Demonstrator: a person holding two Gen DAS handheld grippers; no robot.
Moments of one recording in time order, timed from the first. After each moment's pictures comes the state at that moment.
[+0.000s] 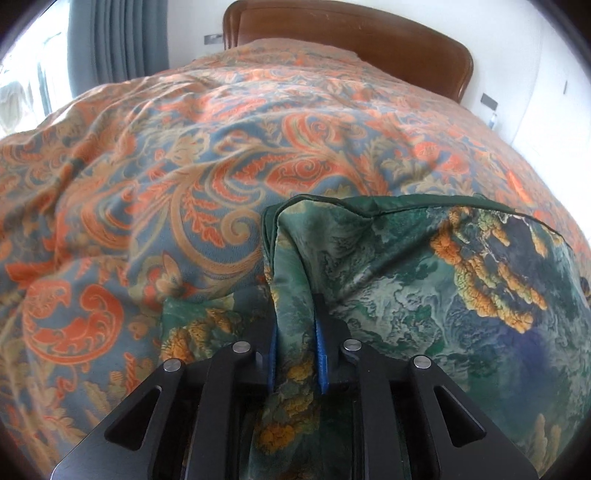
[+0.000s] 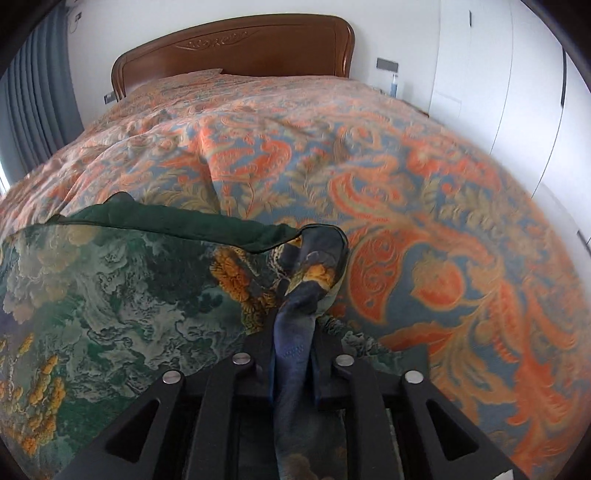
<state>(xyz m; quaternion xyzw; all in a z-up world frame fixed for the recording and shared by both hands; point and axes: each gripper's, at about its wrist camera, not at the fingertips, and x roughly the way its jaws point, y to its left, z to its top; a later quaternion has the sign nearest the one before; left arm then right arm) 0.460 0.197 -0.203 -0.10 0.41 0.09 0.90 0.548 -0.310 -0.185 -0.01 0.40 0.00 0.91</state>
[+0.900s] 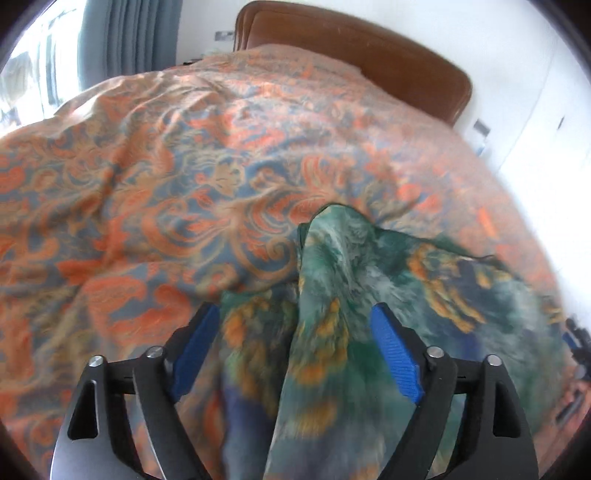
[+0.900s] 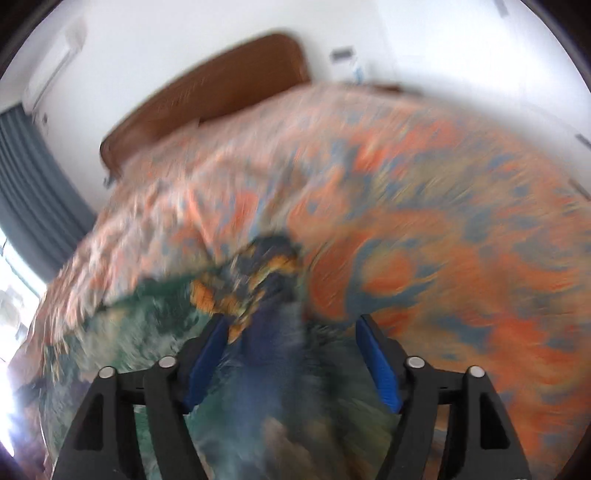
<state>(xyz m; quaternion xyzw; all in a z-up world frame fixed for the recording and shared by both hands) 0.402 0.232 -0.127 -0.17 0.41 0.06 0.90 0.509 -0.376 -0.126 0.17 0.35 0.00 0.92</state>
